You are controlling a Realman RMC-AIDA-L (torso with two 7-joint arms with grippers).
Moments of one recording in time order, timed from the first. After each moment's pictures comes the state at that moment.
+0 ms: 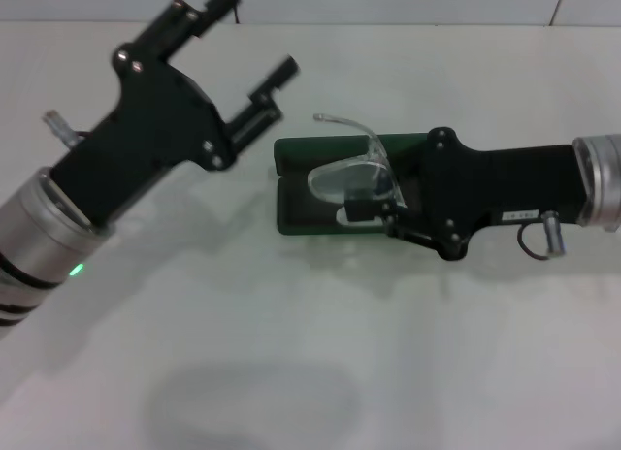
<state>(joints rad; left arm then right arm) -0.52 -2.10 1.21 0.12 0.83 1.83 -0.12 0.59 2.00 -1.31 -0.67 -1.40 -1.59 1.12</state>
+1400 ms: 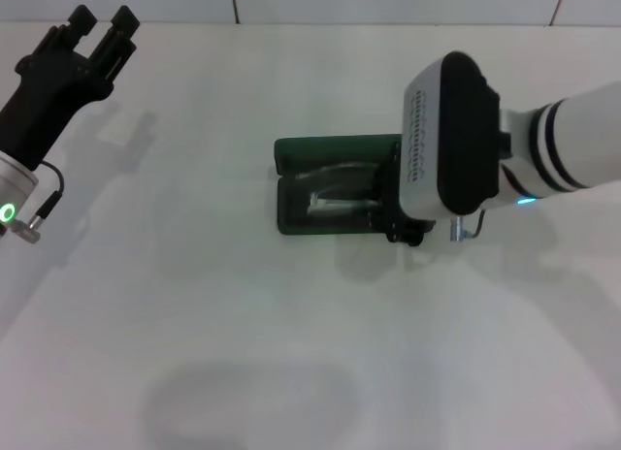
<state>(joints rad) -0.50 -2.05 1.21 0.12 0.52 1.33 -0.78 0.57 2.03 -1.82 -1.27 -2.28 -0.96 1.93</state>
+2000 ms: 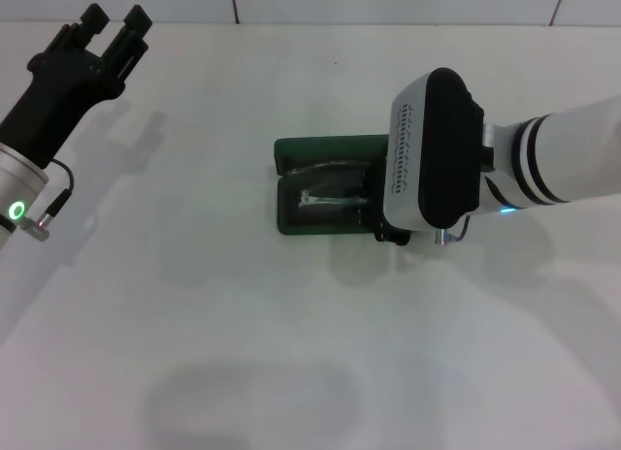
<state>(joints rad) -0.51 -2.06 1.21 0.12 0.53 1.33 -0.78 0.56 2.03 -1.89 -1.24 -2.29 -0.83 1.96</state>
